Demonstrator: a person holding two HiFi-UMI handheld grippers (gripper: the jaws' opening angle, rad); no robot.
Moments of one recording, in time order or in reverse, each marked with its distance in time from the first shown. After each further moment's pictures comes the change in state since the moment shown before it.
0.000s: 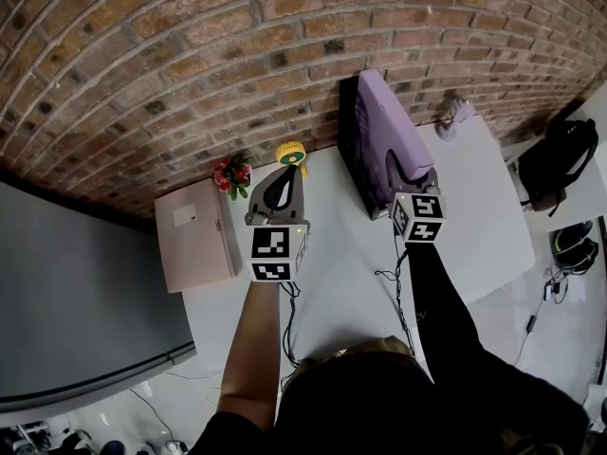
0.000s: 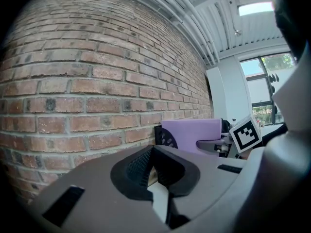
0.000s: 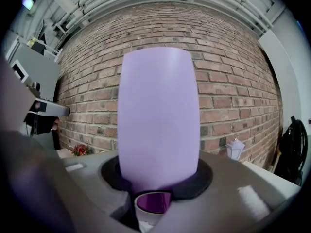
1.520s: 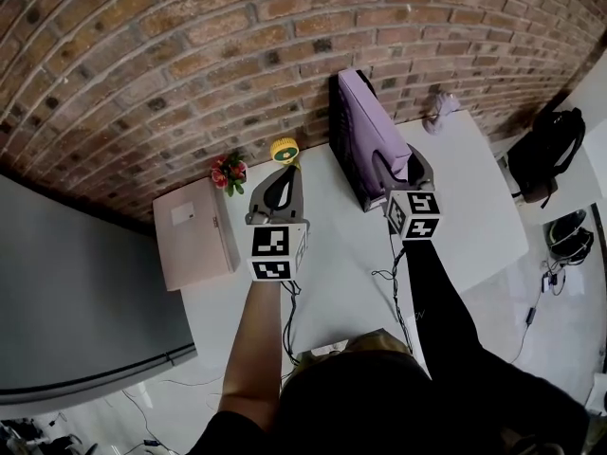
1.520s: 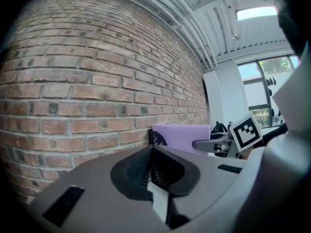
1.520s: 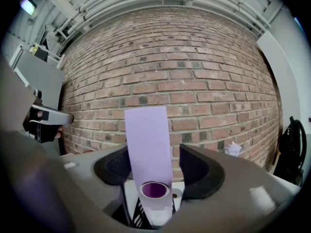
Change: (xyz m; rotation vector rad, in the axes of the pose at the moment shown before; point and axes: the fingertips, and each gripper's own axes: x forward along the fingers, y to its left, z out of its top) left arm -0.029 -0.021 0.007 -0.009 -0.020 -0.027; right arm -0.037 0.015 0.021 0.017 -0.031 0.020
